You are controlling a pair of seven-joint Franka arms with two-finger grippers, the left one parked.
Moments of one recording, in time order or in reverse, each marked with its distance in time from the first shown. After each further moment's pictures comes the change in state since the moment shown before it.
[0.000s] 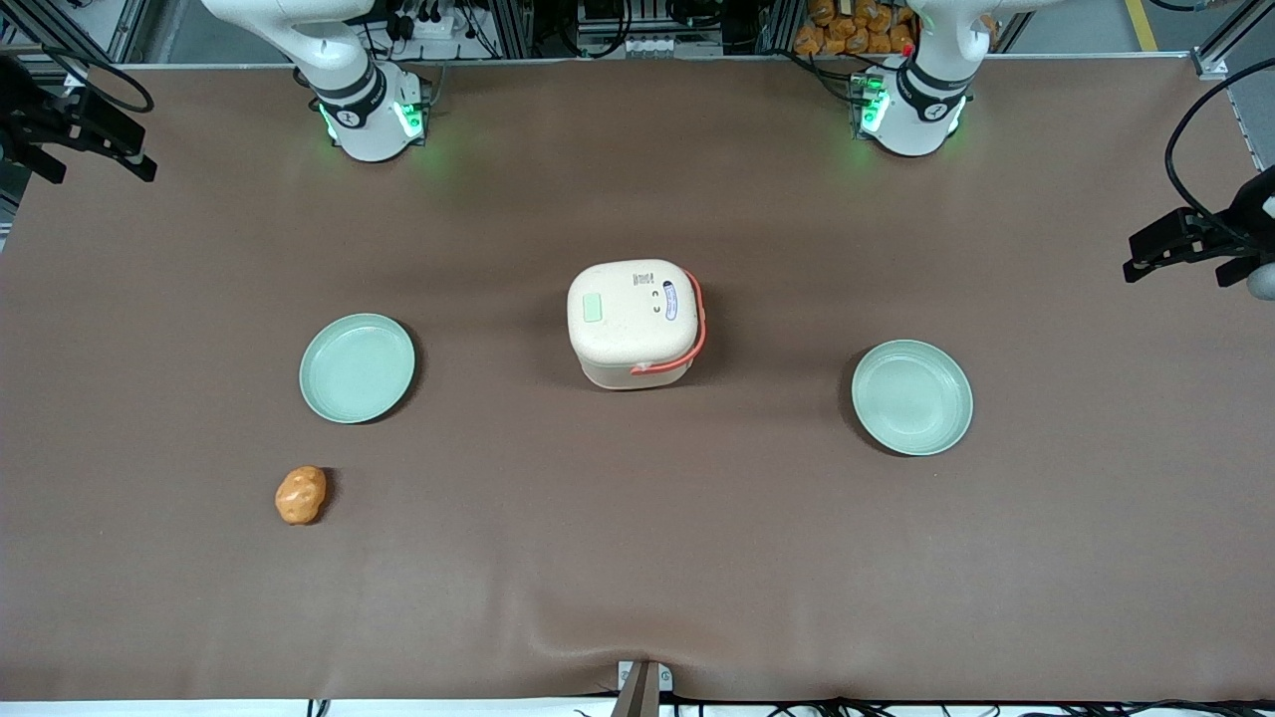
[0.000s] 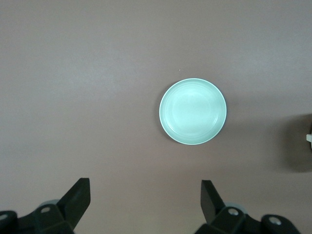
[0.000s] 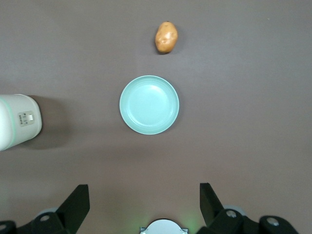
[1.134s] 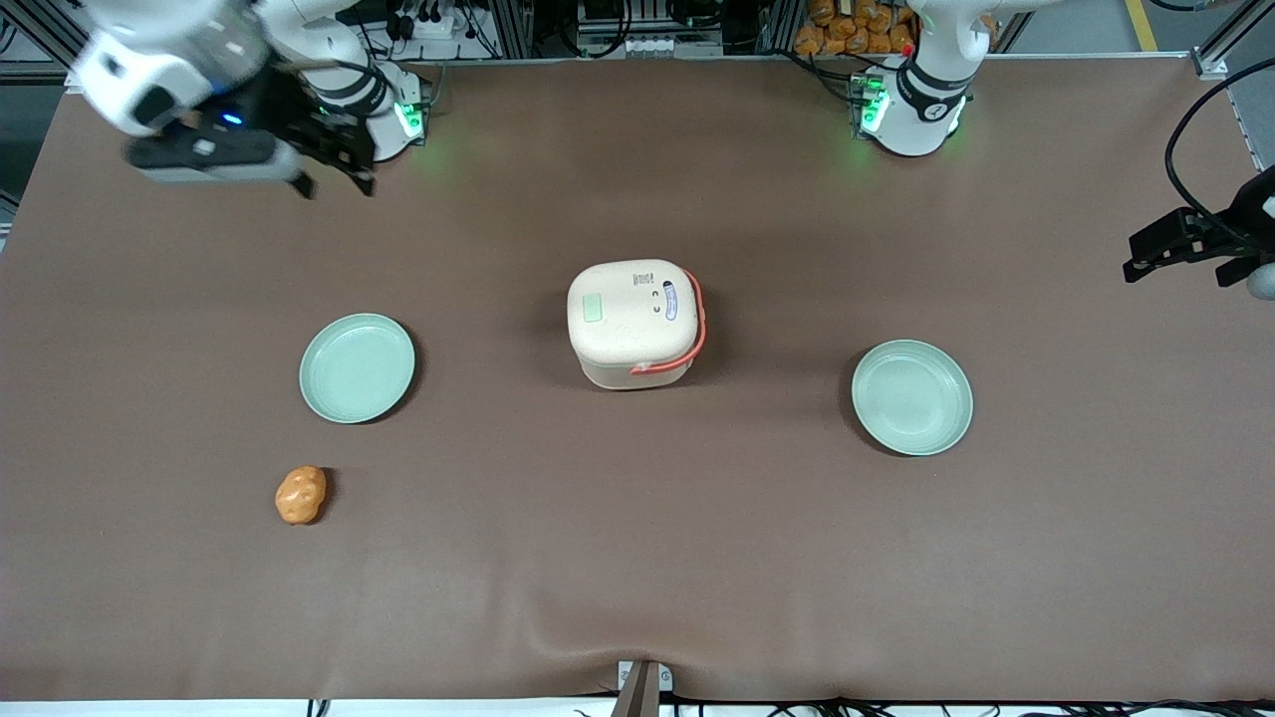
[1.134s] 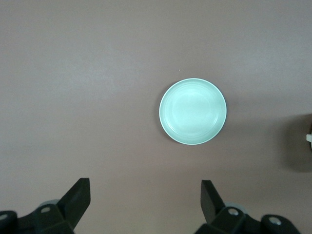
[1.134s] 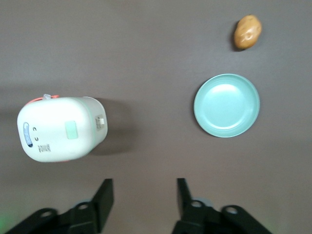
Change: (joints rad) arm 0.420 0.128 0.024 0.020 0.029 0.147 0.475
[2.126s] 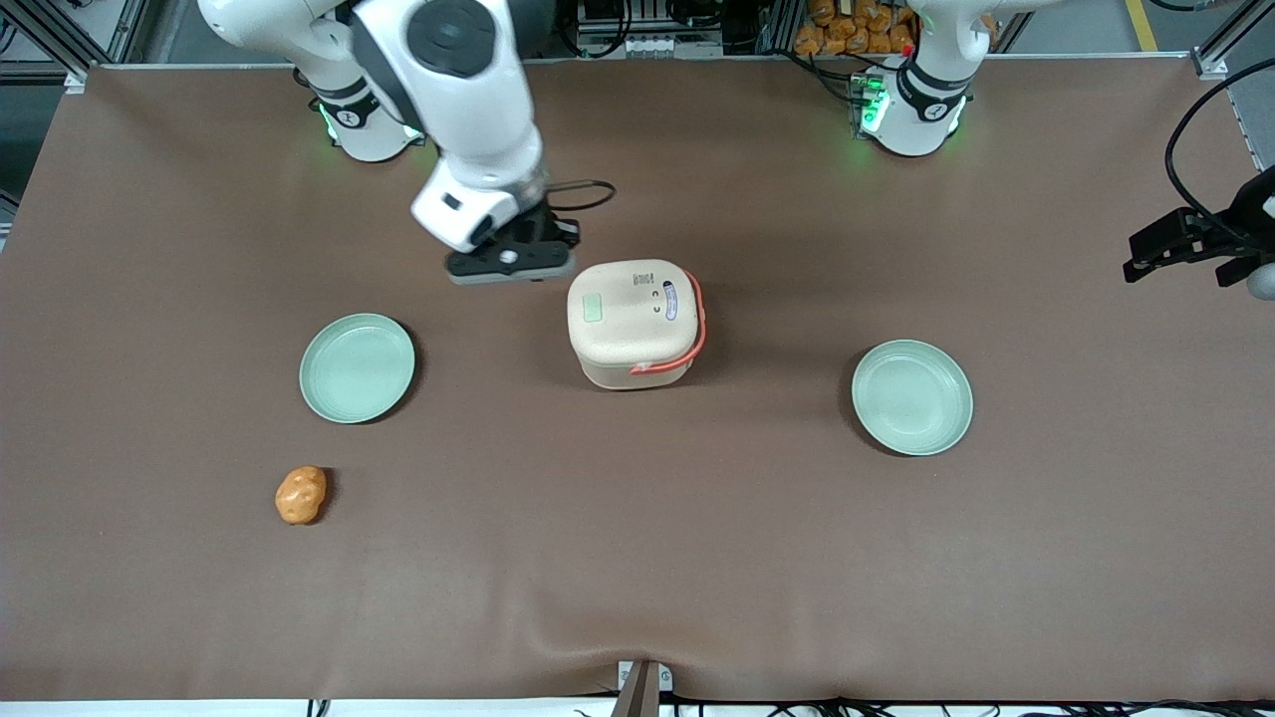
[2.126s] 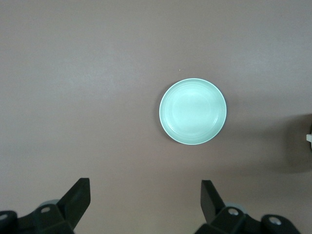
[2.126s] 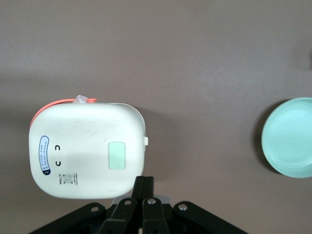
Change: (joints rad) arm 0.260 0.304 -0.001 0.001 -0.090 0.310 0.111
